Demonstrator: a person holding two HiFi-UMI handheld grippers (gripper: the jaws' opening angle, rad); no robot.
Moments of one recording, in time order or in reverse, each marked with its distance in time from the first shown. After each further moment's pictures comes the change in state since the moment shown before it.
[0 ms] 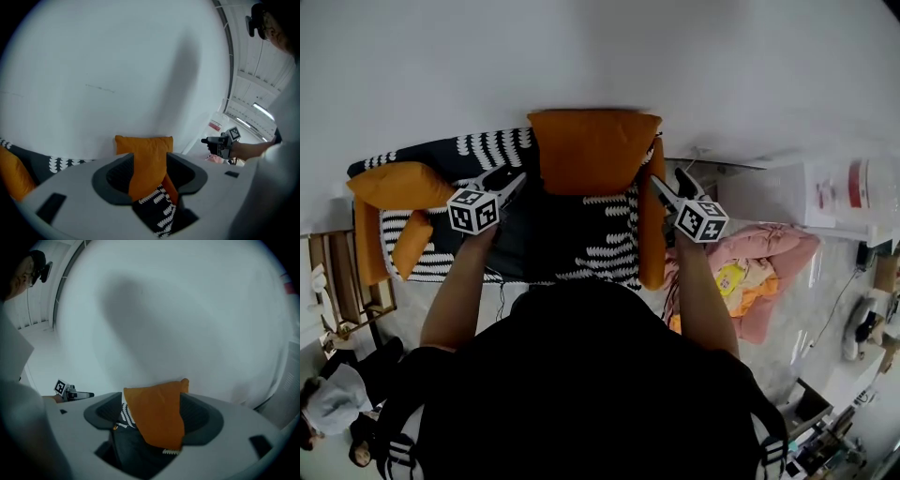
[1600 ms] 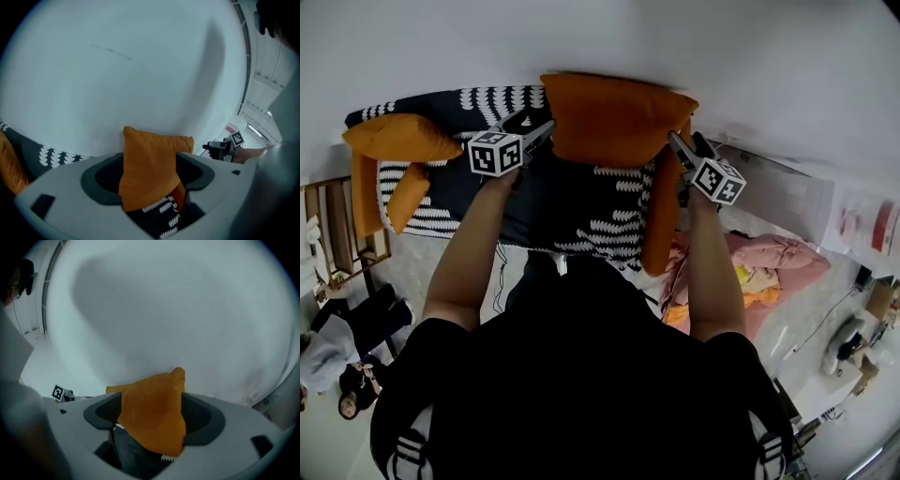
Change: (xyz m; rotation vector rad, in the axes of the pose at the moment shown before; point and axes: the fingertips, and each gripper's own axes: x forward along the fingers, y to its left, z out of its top) left arm 0.098 0.059 -0.015 -0.107 0.010 0.090; right arm 0.116 -0.073 -0.017 0.096 0.075 0.026
